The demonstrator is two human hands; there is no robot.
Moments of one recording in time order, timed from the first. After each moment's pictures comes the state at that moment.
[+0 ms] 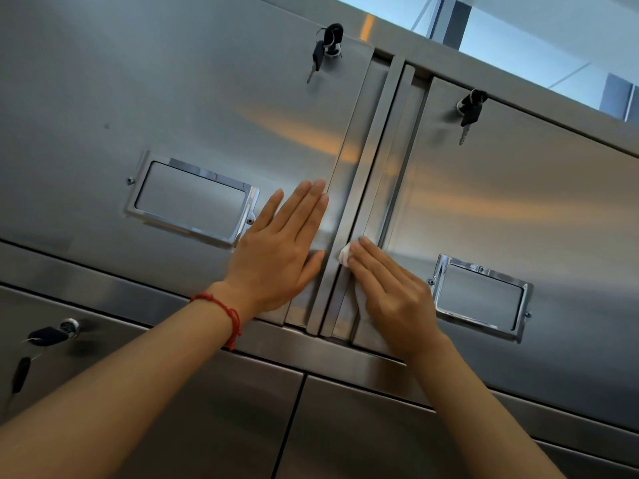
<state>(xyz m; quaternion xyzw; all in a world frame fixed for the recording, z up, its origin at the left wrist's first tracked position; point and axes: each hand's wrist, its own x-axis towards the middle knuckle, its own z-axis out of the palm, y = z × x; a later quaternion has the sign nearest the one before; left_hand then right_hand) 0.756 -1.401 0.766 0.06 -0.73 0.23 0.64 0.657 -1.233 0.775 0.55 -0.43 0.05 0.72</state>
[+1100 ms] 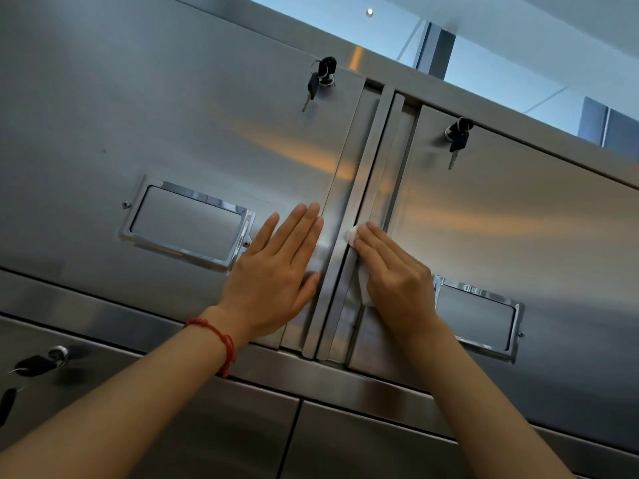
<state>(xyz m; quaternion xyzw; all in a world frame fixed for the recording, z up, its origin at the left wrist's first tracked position) 0.756 -1.401 0.766 0.06 -0.73 0.23 0.64 0.661 -1.240 0.811 0.52 -0.47 0.08 0.71</state>
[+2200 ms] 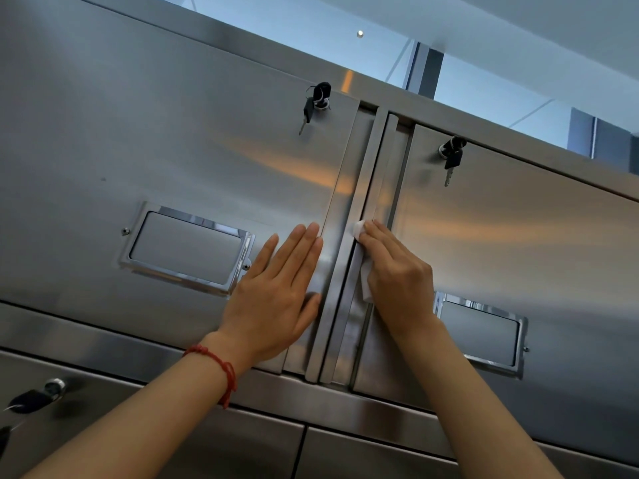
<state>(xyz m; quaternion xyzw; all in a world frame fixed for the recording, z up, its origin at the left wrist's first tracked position) 0.755 -1.402 0.766 0.06 -0.73 0.24 0.64 0.668 -1.254 0.830 0.49 -0.48 0.17 0.71</state>
